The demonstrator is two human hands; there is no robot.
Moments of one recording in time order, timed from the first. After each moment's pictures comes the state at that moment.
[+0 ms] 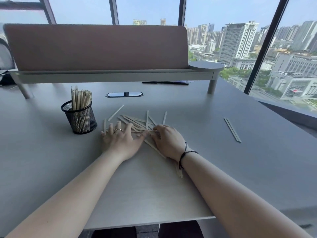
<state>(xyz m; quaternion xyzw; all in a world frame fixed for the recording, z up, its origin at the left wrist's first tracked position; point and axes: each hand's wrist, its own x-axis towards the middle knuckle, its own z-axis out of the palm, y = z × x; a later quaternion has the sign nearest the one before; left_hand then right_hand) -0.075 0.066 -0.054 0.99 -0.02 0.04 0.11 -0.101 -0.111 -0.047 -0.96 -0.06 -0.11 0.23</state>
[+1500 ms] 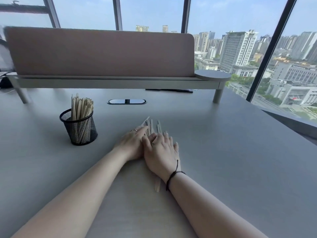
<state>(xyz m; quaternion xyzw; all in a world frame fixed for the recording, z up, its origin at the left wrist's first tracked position) -0.007 0.055 -0.059 0.96 -0.18 0.00 0.22 -0.086 -0.060 -0.058 -0.94 0.08 -0.09 0.32</state>
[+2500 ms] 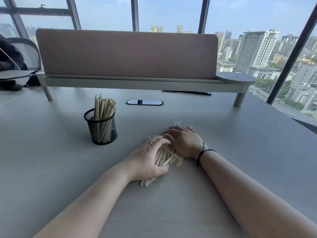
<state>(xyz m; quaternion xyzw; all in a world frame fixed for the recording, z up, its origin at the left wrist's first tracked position) -0.071 0.089 -0.042 0.92 -0.28 -0.02 0.28 -0.015 -0.110 -0.044 -0.97 -0.18 -0.07 0.15</state>
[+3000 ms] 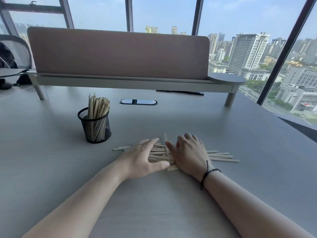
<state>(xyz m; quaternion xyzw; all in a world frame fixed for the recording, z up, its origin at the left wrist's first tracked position) -0.078 0.090 -0.039 0.95 -0.21 -0.07 0.22 -0.080 -0.115 -0.054 -0.97 -0.03 -0.18 0.15</state>
